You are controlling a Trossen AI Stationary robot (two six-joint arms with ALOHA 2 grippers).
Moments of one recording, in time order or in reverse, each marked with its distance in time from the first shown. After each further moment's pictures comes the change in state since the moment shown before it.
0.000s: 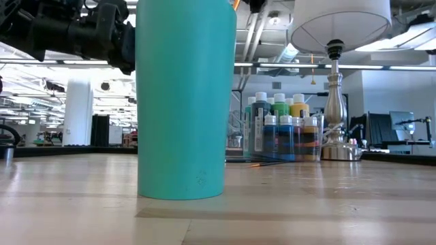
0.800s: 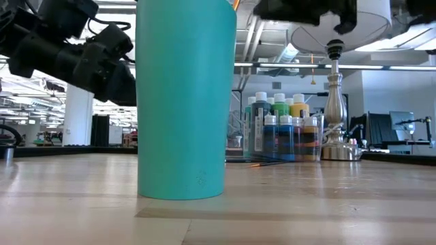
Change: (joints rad) left arm -0.109 0.228 -0.016 -0.054 -0.042 -0.140; right arm 0.269 0.296 -0.051 0.808 1.052 -0.158
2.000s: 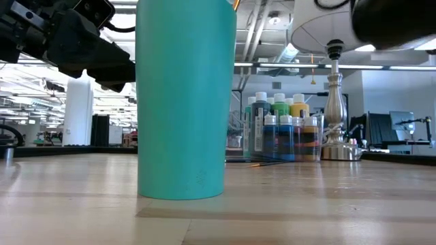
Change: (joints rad) left arm -0.213 0.000 0.062 -0.007 0.157 -0.025; right arm -0.069 0.299 0.306 0.176 -0.911 -0.126
